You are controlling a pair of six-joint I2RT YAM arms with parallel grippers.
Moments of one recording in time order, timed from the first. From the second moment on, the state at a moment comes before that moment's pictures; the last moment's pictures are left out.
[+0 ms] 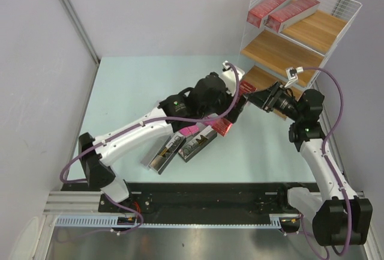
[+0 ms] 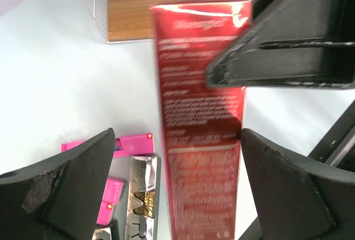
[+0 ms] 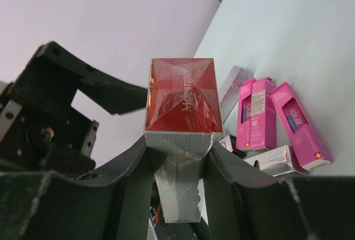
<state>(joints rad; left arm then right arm) -1.05 1.62 1.66 -0.49 -0.24 -0.13 0.04 1.00 0.74 0.30 -0.83 0.93</state>
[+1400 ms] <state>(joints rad) -0.72 1.62 1.38 0.58 0.85 -0.86 -0.13 0.99 1.09 0.61 -0.77 1.18</state>
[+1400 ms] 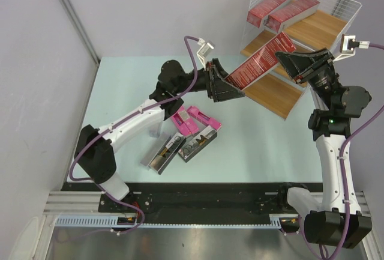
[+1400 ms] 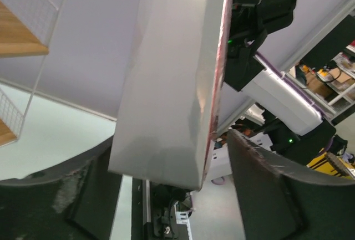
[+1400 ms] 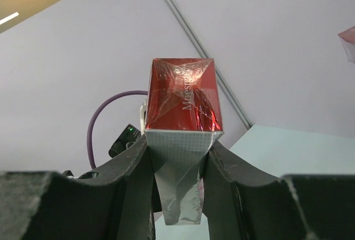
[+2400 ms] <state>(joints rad) -0.71 1.64 1.38 0.78 0.86 -1.00 -0.13 0.95 1.11 0.50 -0.74 1.09</state>
